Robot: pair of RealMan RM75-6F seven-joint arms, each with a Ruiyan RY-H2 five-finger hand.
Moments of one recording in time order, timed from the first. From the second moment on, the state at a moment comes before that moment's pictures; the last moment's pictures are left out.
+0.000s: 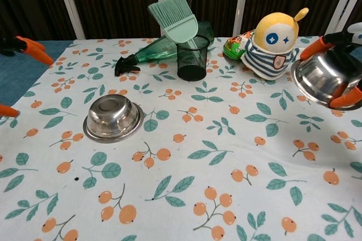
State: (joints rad) left arm -0.46 -1.16 -0.19 -1.95 1.02 1.02 0.42; right arm 0.54 -1.19 0.14 -1.79 -1.09 1.10 -0.28
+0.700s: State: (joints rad) left arm -0.66 -1.52 -0.22 -1.57 0.95 0.91 0.29; right arm 0.51 -1.12 0.15 -1.77 -1.10 1.10 -0.22
